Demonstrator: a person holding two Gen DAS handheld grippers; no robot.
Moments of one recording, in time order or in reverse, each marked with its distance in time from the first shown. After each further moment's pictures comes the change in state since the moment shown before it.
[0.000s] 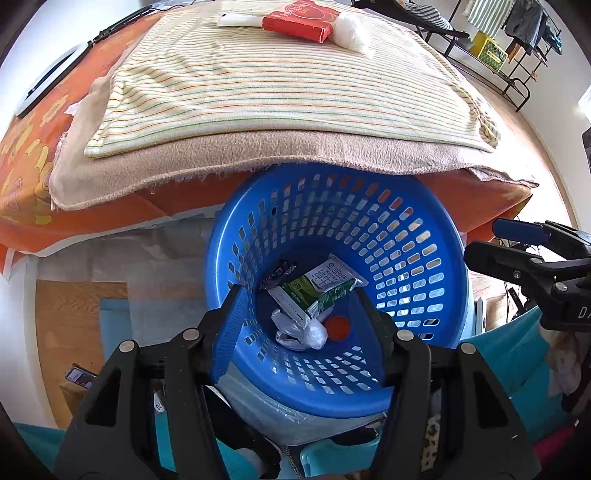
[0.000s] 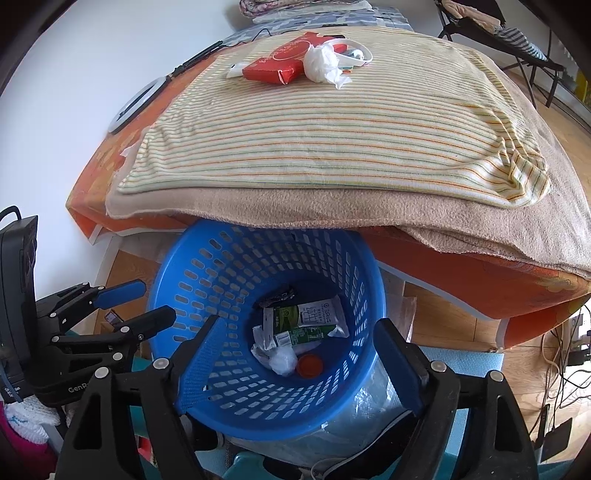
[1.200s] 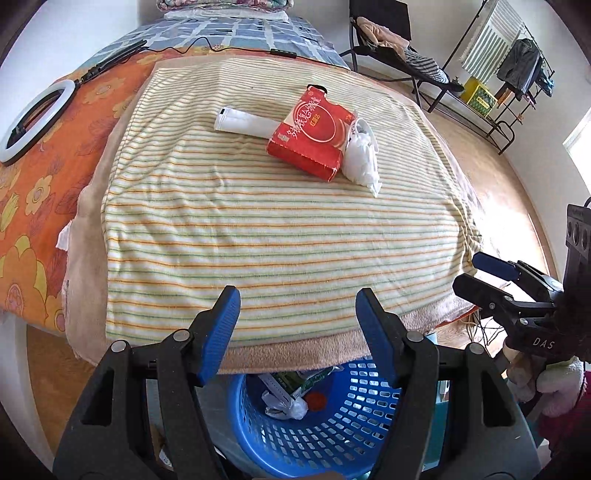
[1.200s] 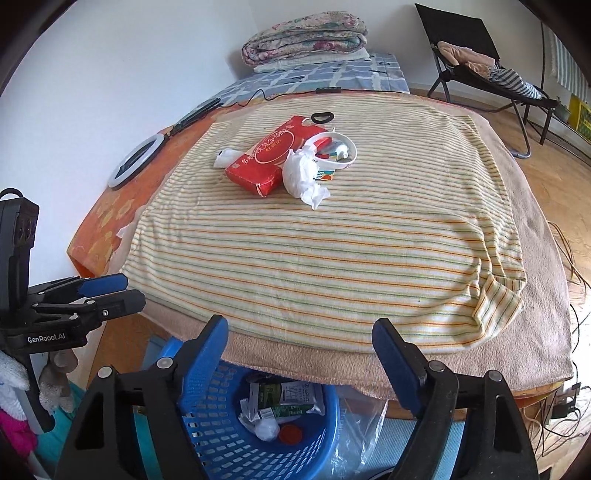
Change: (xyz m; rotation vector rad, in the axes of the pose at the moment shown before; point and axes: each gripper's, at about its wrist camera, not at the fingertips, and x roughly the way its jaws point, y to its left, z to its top) left arm -0.034 0.031 0.143 -0.063 -0.111 -0.119; right arm -0.033 -0.028 0.095 -0.021 -0.189 0.010
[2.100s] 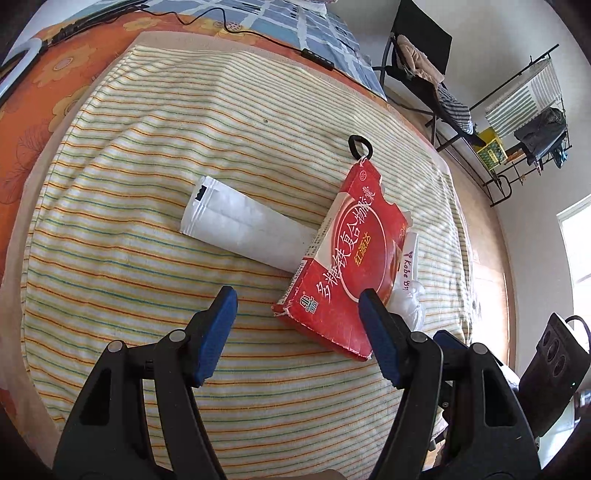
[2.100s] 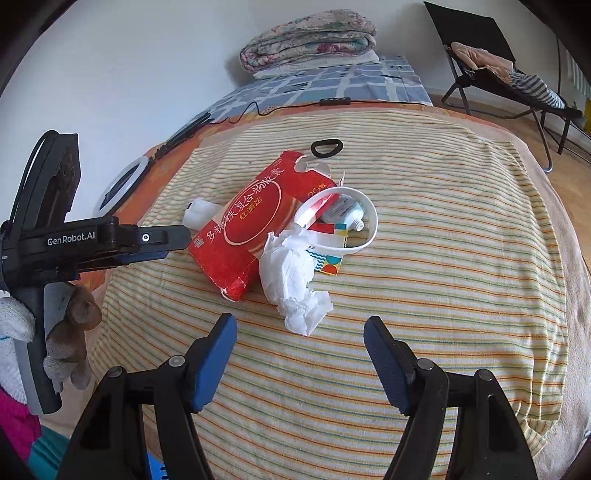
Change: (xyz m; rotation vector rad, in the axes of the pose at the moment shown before) left arm 0.109 0.051 0.140 -0.237 0.049 -0.144; right arm 0.086 -0.015 0.096 0.001 -0.019 0.027
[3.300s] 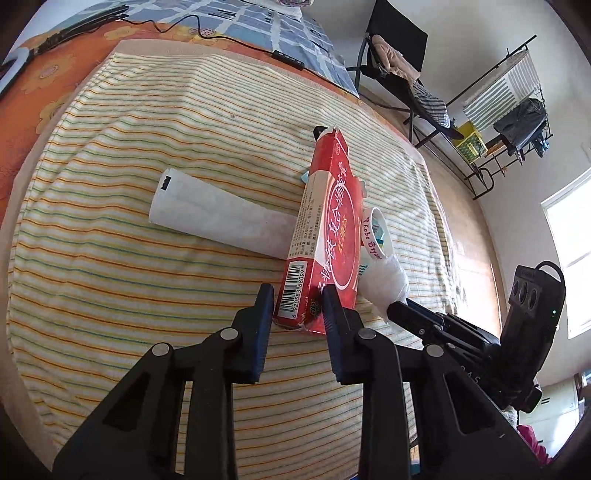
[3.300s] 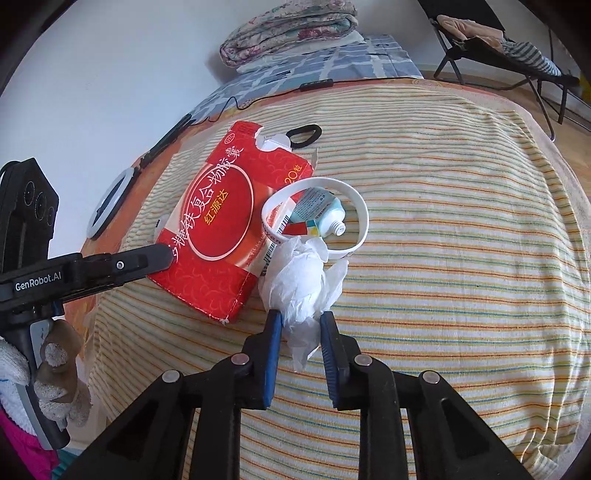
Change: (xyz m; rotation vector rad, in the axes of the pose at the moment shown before) left arm -0.017 -0.017 -0.026 0.074 -0.039 -0.042; right arm 0.024 -0.029 0.013 0.088 0.037 0.034
